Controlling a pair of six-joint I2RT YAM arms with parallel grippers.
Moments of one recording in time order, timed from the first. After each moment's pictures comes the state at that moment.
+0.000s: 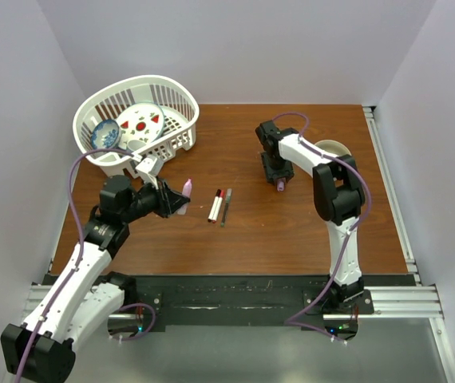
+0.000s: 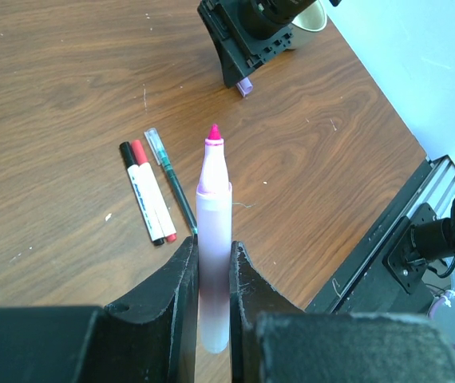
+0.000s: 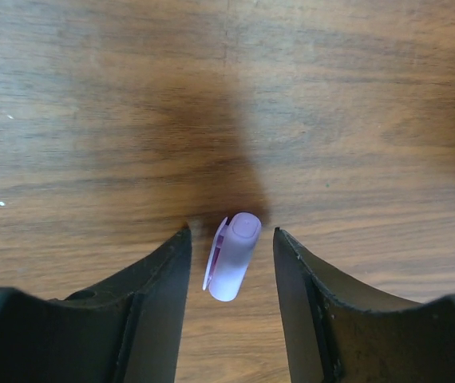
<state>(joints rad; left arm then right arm) -0.29 0.77 0.62 -0.18 0.53 -0.33 0.41 2.17 1.71 -0.88 0.30 0.24</state>
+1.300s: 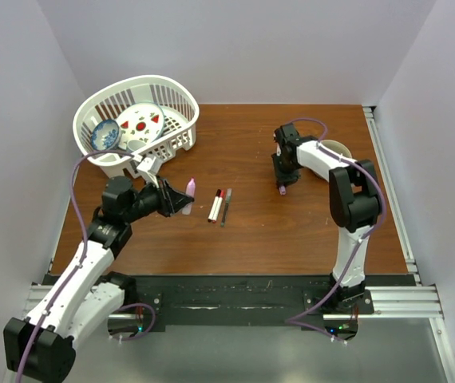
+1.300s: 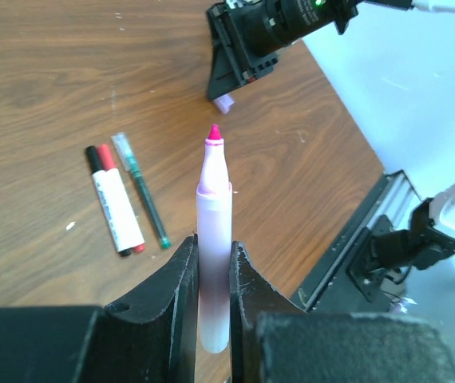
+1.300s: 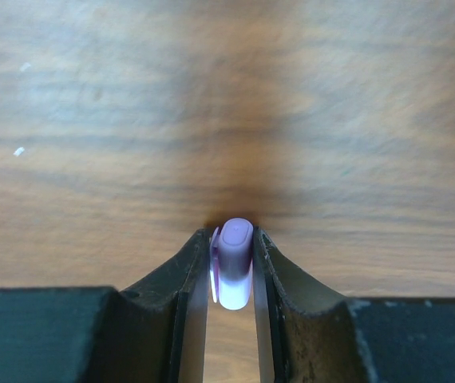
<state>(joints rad) -0.29 0.79 0.58 -0.07 0.56 -0.45 0.32 2.03 1.48 -0.69 0.06 0.22</state>
